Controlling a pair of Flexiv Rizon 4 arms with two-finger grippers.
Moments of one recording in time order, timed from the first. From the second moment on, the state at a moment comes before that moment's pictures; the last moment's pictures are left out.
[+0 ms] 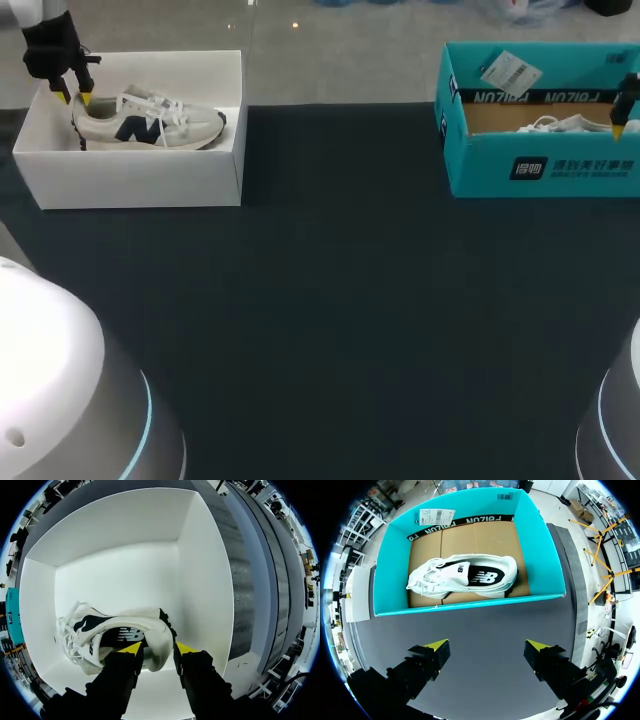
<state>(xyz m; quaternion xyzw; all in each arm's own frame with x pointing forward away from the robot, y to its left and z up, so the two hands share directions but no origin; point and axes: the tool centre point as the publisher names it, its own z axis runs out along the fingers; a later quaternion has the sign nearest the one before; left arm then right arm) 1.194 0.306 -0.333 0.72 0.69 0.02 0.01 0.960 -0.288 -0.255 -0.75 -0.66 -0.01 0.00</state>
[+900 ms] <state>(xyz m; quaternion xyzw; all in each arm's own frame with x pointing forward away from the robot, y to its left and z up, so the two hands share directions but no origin) 1.195 0.319 -0.379 0.71 0.71 0.00 -0.01 0.960 -0.288 -0.255 -0.75 -0.66 -0.01 0.00</state>
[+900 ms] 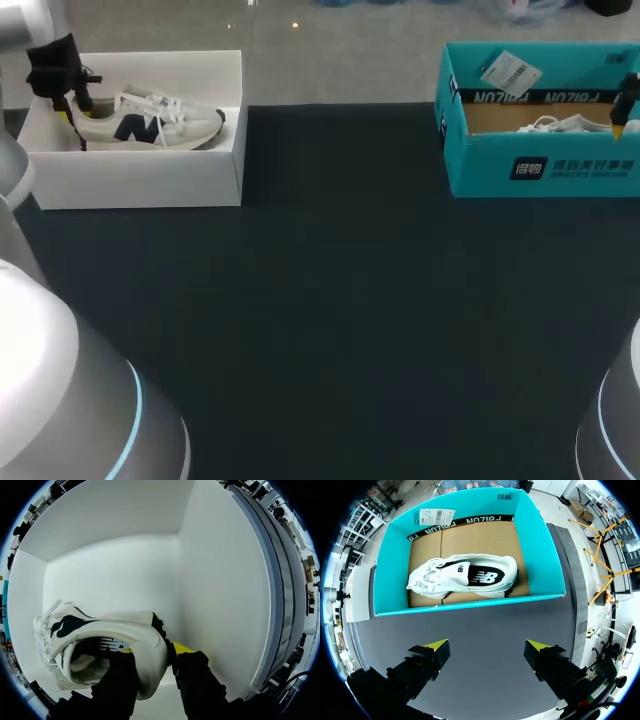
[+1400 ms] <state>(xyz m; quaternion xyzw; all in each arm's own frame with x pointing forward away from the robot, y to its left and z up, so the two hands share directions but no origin) 1.203 0.321 -0.353 0.71 0.70 0.02 -0.01 0.960 -0.288 -0.255 -0.75 -0.66 -0.01 0.00</state>
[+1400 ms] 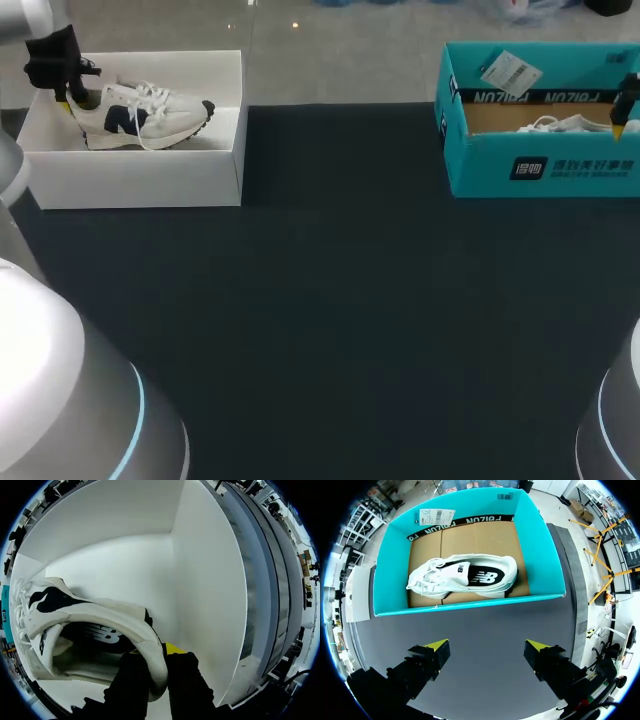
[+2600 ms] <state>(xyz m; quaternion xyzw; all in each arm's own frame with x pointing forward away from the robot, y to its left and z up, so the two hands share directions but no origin) 1.217 0.314 -0.148 0.63 0.78 0.07 0.02 0.960 -0.288 -0.255 -0.75 -0.66 -0.01 0.00</state>
